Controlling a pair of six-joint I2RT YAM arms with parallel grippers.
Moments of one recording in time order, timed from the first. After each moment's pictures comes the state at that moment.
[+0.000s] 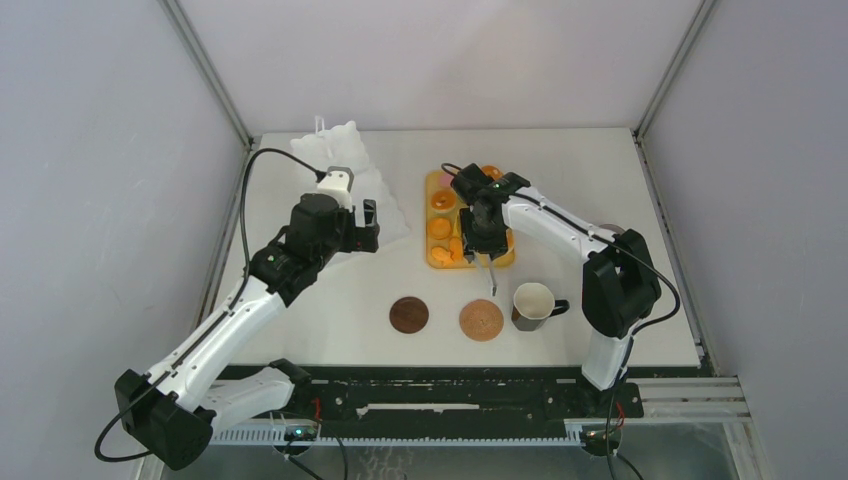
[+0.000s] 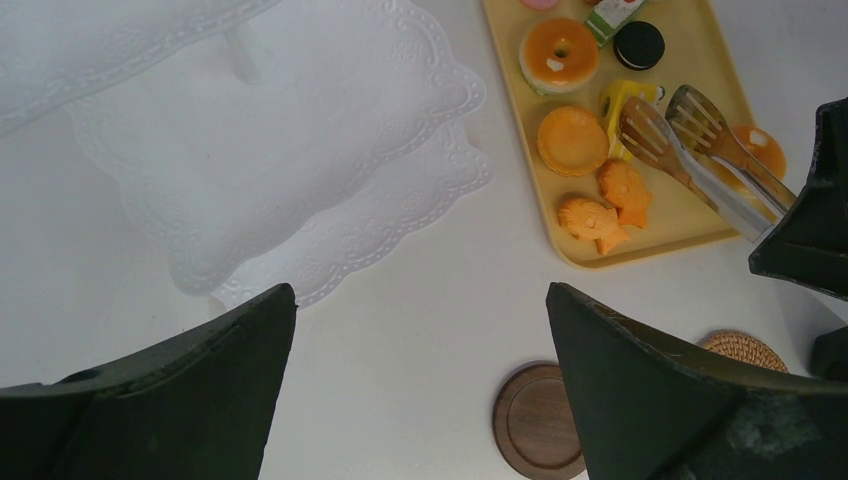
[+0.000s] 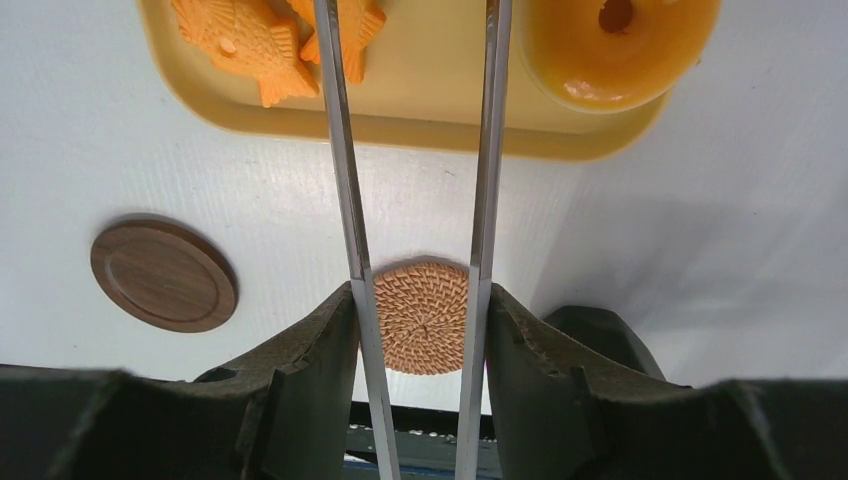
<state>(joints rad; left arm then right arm) -0.54 1.03 0.95 -0.43 -0.26 -0.23 0.64 1.81 1.51 -1.05 0.10 0.54</state>
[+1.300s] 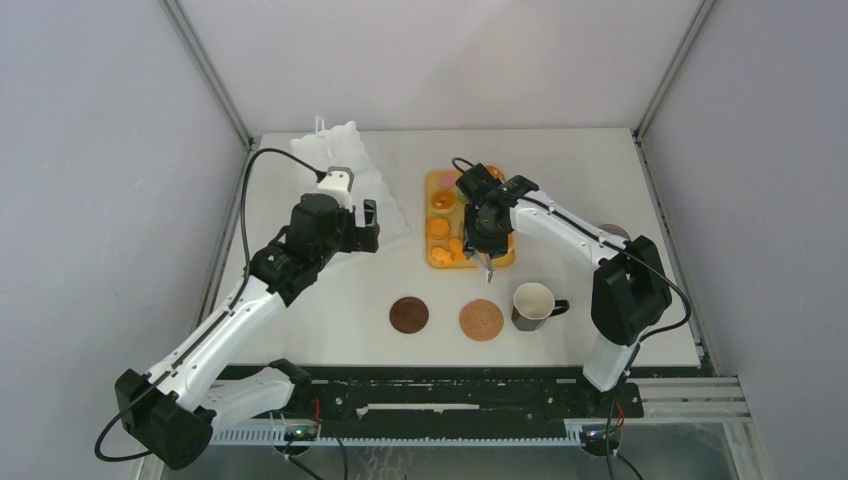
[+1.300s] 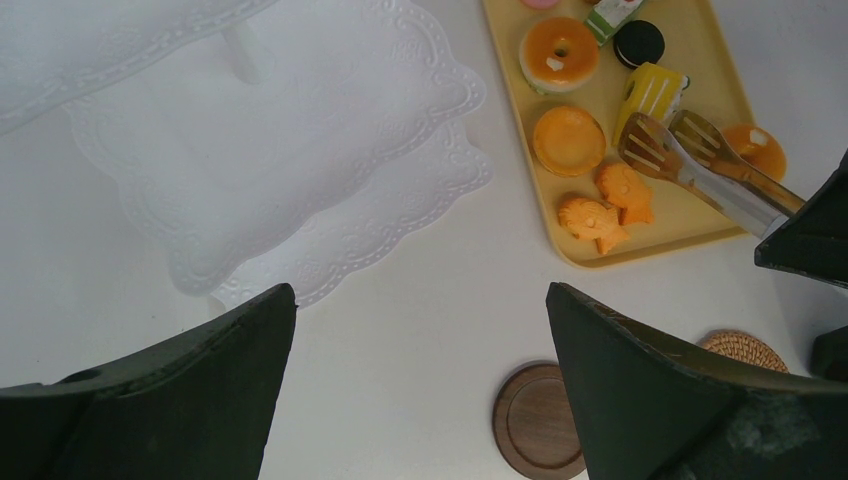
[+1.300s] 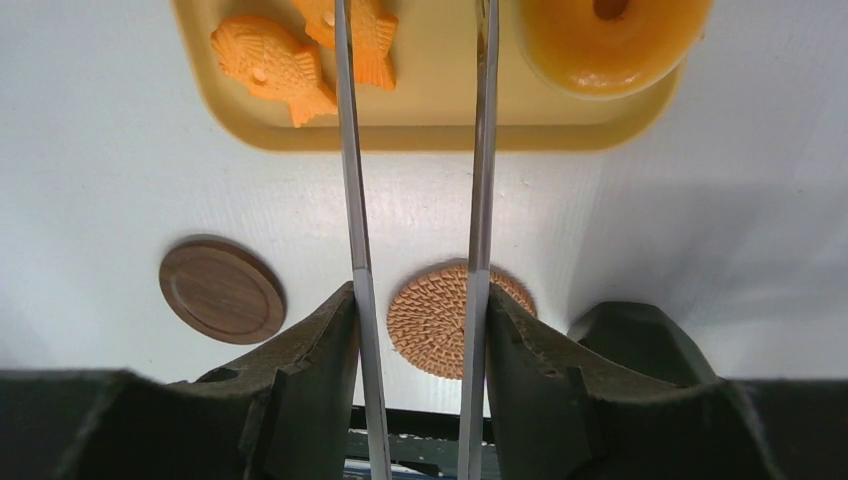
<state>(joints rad) -0.54 1.03 0.95 -0.43 -0.25 -0.23 0.63 1.75 1.46 -0.99 0.09 0.65</state>
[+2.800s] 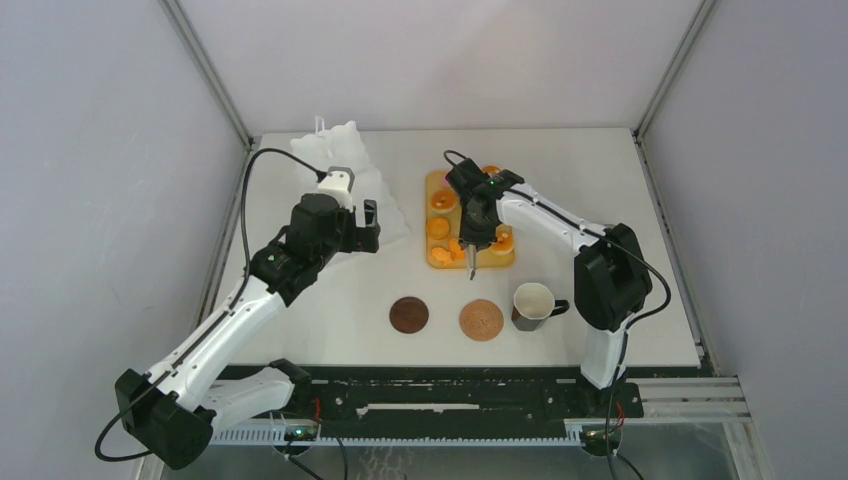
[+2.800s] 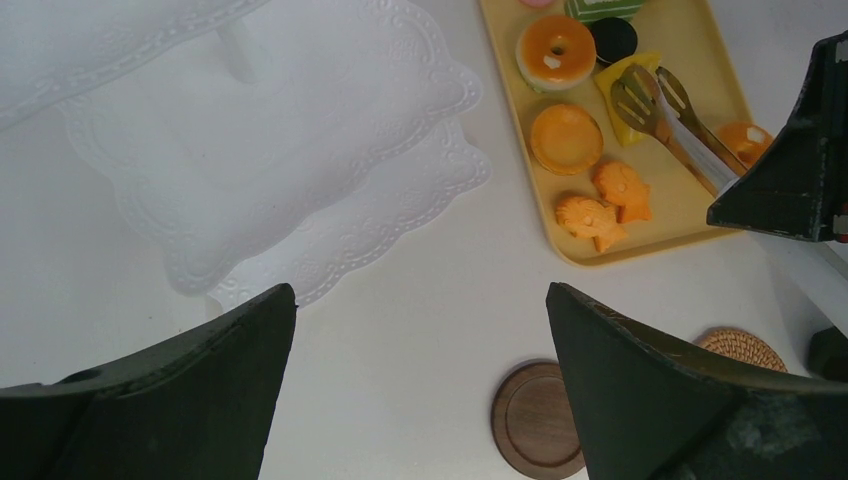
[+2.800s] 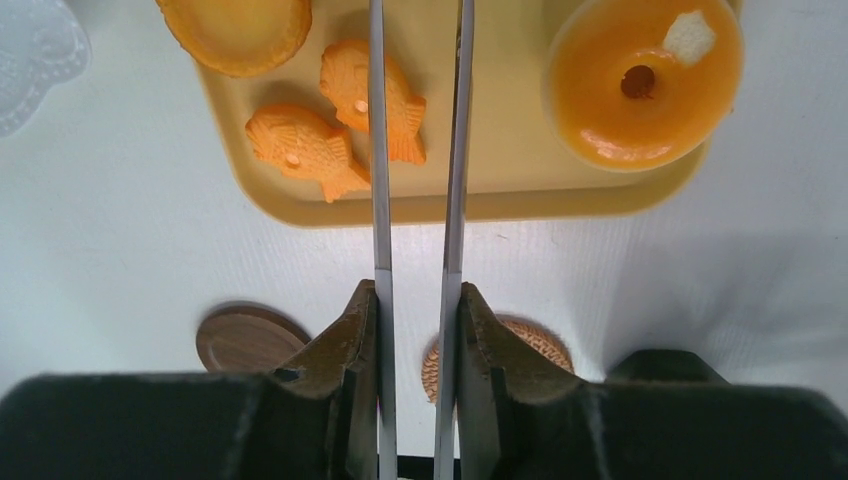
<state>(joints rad) -0.54 1.03 0.95 -0.43 -0.25 -0.23 0.63 1.87 1.56 -0.96 0.14 0.73</state>
